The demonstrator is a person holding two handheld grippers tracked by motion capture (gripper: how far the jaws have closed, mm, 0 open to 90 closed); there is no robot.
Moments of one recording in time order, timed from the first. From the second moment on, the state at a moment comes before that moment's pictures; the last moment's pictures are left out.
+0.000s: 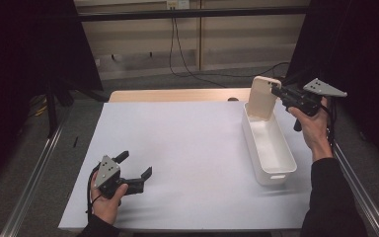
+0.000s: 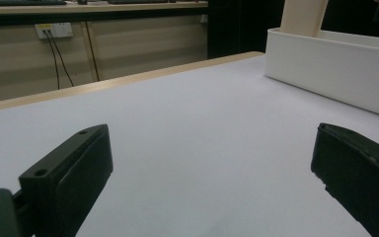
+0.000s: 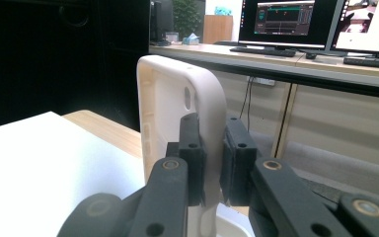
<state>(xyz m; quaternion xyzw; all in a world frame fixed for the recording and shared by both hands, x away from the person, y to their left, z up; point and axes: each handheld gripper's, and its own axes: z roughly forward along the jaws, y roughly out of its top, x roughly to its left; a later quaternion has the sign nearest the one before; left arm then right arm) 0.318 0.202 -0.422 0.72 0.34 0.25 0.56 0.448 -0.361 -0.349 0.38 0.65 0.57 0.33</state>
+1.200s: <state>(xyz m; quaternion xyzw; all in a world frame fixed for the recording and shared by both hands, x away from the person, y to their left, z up) 0.319 0.201 -0.423 0.72 0.34 0.25 0.55 0.465 -0.363 -0.389 0.40 0.65 0.55 0.33</state>
